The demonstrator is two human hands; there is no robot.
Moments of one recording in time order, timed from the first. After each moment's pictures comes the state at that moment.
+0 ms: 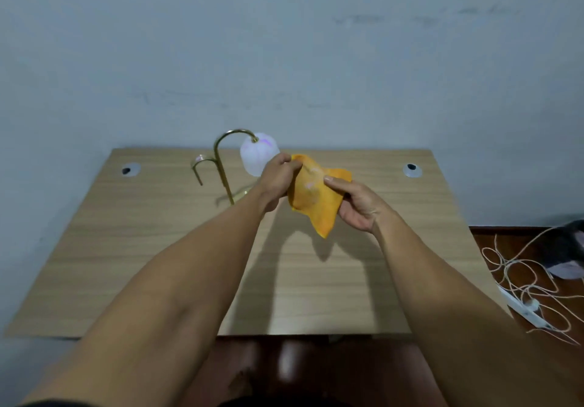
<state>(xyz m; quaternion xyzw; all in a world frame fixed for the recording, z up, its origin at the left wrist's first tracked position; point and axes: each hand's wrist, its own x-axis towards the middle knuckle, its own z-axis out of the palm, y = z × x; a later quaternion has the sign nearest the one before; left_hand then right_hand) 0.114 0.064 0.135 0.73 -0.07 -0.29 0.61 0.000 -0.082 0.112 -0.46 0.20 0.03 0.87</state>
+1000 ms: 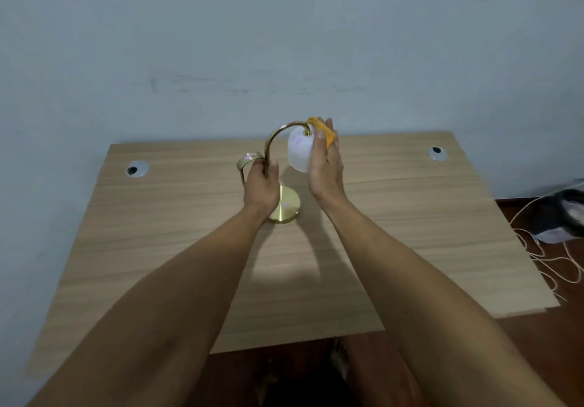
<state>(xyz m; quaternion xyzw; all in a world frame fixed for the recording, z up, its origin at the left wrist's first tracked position) 0.211 0.178 0.059 0.80 -0.09 -0.14 0.58 0.152 0.071 0.098 -0.72 0.28 -0.29 0.56</state>
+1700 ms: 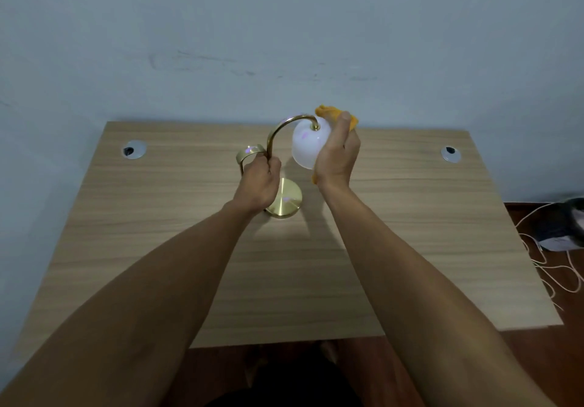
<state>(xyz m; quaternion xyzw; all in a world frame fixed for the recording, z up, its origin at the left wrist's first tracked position) 0.228 0.184 0.064 0.86 -0.18 -0.15 0.46 0.178 0.061 0.107 -0.61 0.33 -0.37 0.62</state>
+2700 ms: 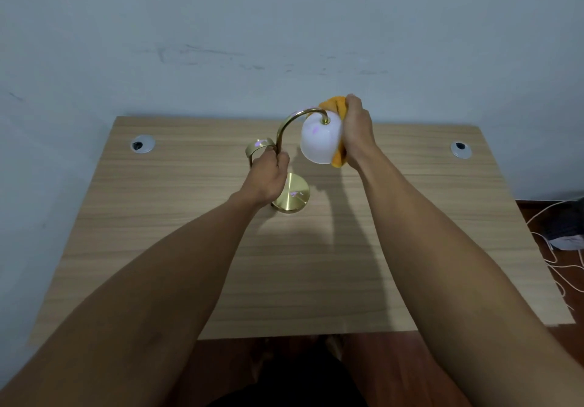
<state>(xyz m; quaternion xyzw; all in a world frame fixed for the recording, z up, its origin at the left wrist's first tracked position) 0.230 0.190 0.070 0.86 -0.20 -0.18 0.43 0.192 0.013 0.130 -0.65 0.37 -0.15 0.65</state>
